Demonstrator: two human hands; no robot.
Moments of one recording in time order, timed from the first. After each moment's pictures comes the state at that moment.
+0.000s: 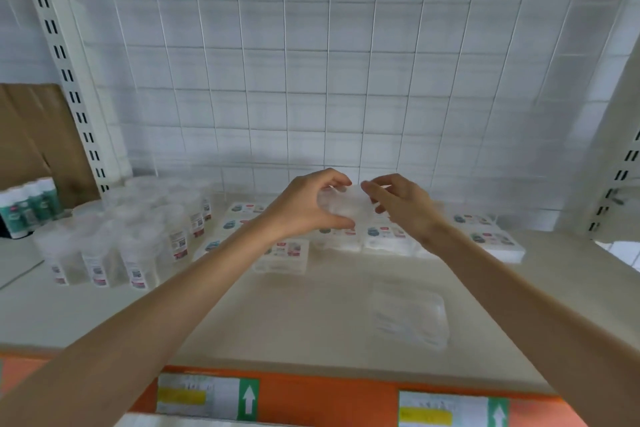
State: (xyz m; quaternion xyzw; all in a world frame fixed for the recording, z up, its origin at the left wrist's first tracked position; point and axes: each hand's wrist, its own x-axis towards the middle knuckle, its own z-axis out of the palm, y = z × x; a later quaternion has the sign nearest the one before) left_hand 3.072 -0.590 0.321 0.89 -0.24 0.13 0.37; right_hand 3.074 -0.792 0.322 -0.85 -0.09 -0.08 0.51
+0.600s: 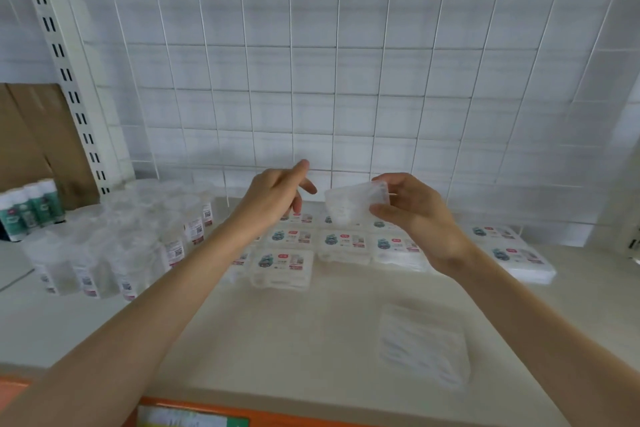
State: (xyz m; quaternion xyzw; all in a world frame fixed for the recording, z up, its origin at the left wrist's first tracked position) left_hand 3.081 -0.560 0.333 0.86 -0.07 0.16 0.48; right_hand 3.078 -0.796 0.315 -0.71 -0.24 -0.07 0.66
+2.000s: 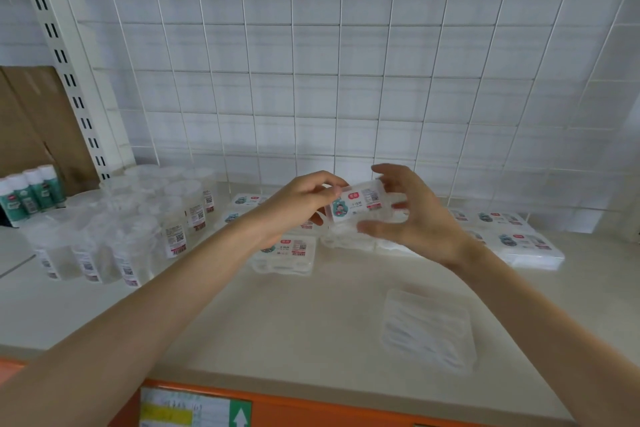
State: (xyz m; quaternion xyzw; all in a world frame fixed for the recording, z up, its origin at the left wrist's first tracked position) left_hand 3.073 -0.581 0.317 0.84 -0.14 0.00 0.53; right_hand 3.073 -0.795 0.304 -0.85 -0.24 -0.10 0.45
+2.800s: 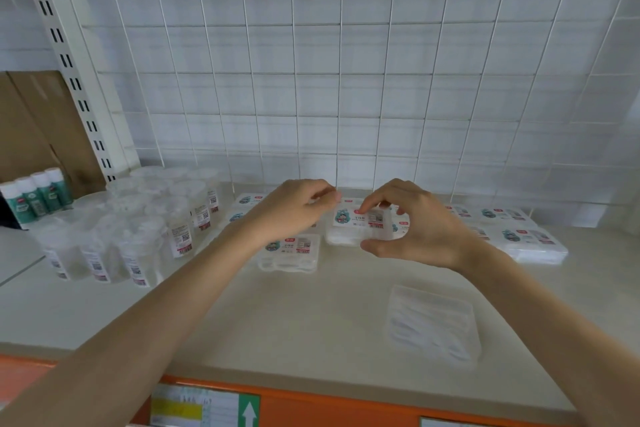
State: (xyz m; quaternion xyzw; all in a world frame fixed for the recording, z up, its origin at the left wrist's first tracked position) left_hand 3.079 -0.567 0.308 0.94 -0.16 0.09 0.29; right_hand 3.071 -0.797 0.301 -0.88 -0.34 -0.15 0.29
